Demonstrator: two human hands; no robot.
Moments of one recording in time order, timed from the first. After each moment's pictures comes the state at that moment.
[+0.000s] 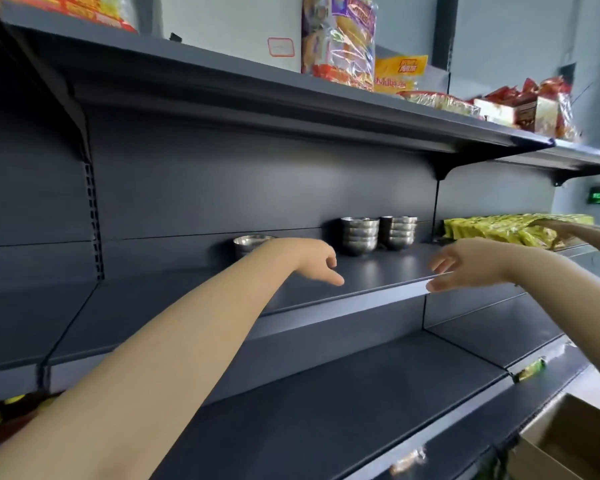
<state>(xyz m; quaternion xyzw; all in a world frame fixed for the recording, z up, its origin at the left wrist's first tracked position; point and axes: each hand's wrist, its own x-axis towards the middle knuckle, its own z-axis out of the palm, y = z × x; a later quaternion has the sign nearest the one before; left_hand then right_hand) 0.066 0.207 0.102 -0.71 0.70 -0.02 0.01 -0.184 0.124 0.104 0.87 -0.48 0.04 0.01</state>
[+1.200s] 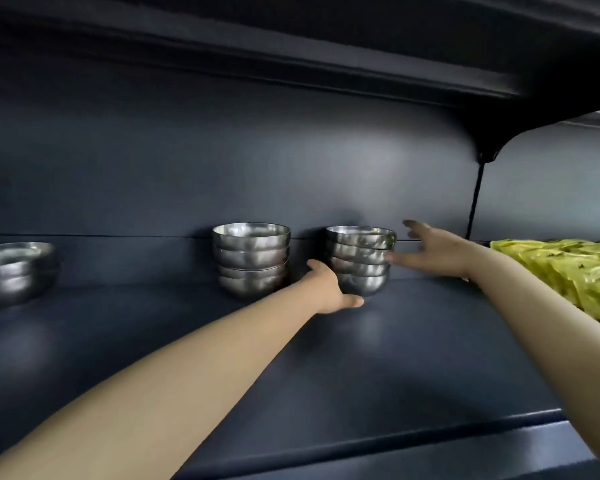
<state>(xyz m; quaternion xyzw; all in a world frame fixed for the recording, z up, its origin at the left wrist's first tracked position) -0.049 -0.340 0.037 -0.86 0.45 0.11 -0.21 -0.187 -0.475 0.088 0.92 -0.33 0.18 -0.14</state>
